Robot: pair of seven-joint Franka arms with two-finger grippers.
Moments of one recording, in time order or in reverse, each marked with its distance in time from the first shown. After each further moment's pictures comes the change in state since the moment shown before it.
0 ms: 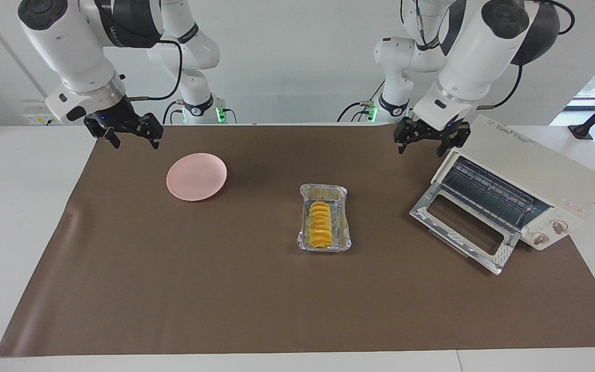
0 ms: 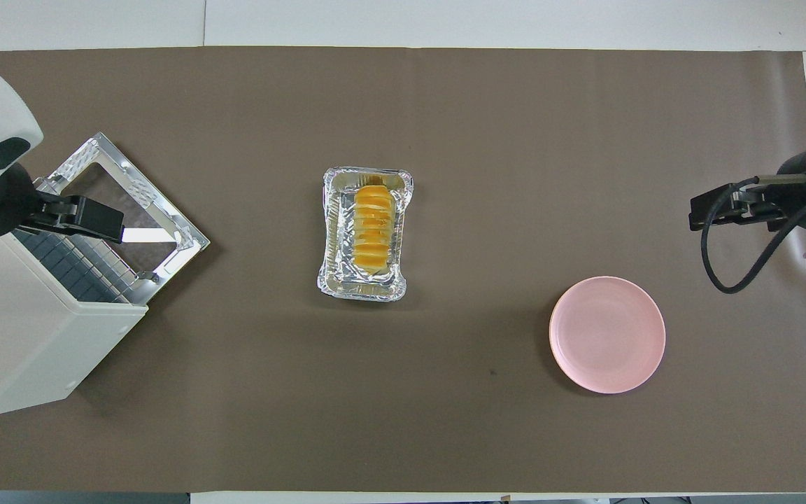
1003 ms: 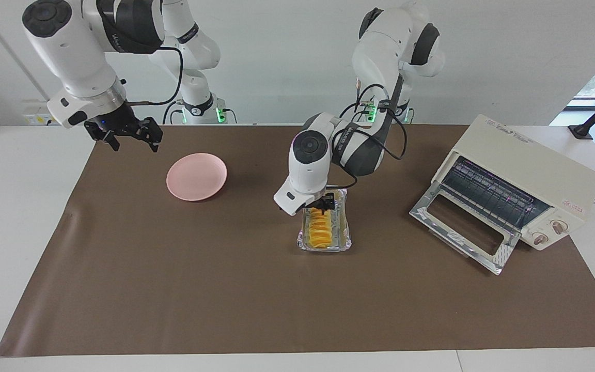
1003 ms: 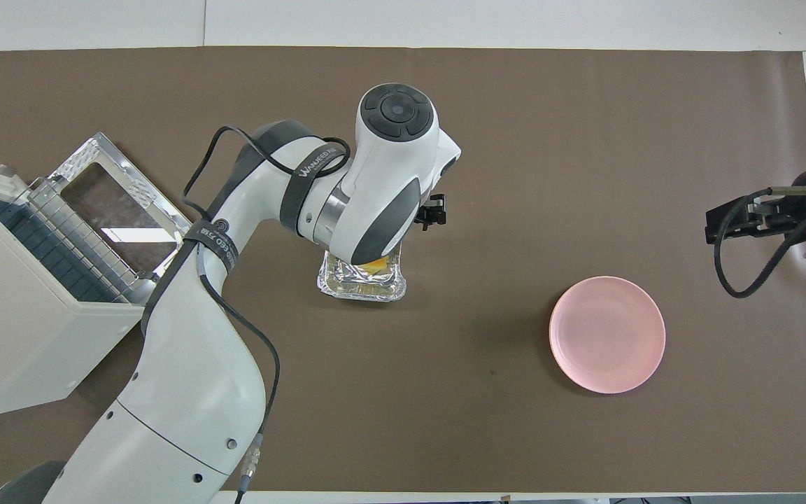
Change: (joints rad) left arm -0.316 0.416 -0.001 0.055 -0.007 0.314 -0.346; right arm 0.001 -0.005 0.000 -0.026 -0.017 0.025 0.000
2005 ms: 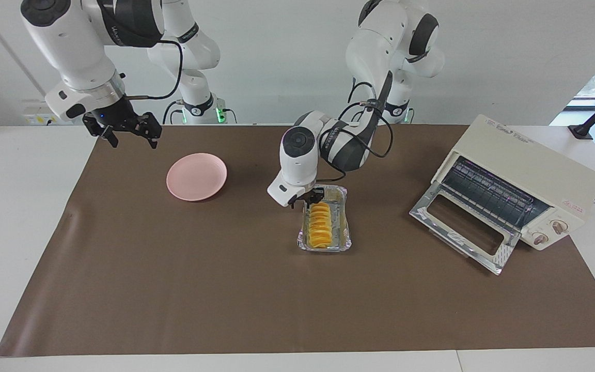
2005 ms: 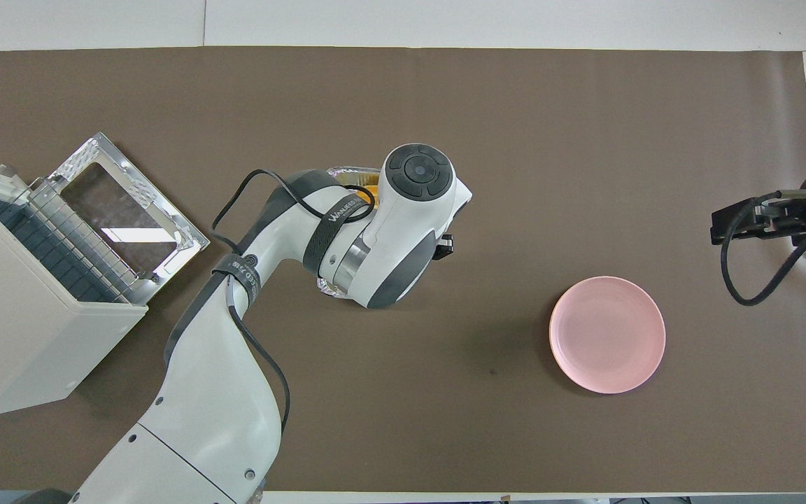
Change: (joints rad) left arm -0.053 -0.077 -0.002 -0.185 -0.001 0.114 -0.066; right arm 0.000 -0.017 0.000 -0.002 0.000 0.000 0.000
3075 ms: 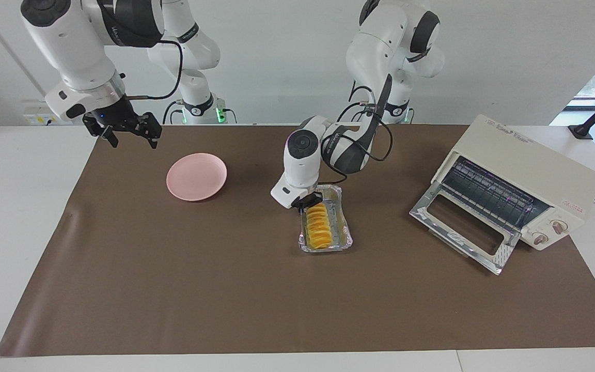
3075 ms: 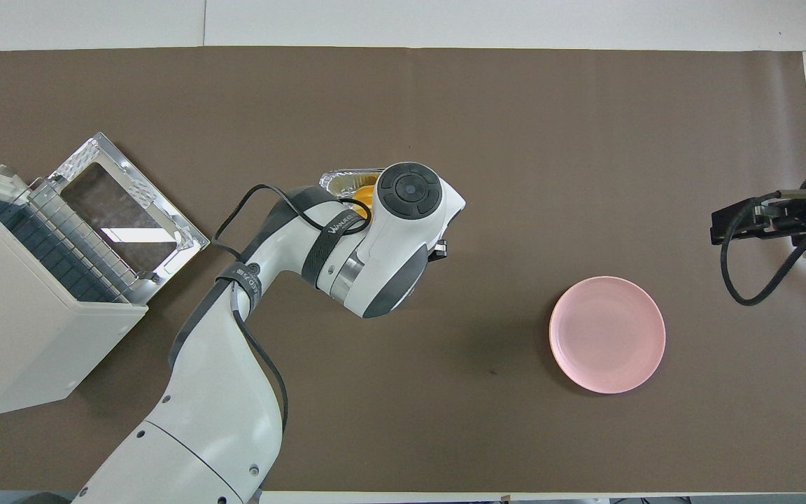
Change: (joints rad) left arm 0.003 -0.020 0.004 -0.099 -0.001 0.123 -0.060; right arm 0.000 0.000 0.000 0.000 0.000 0.000 0.000
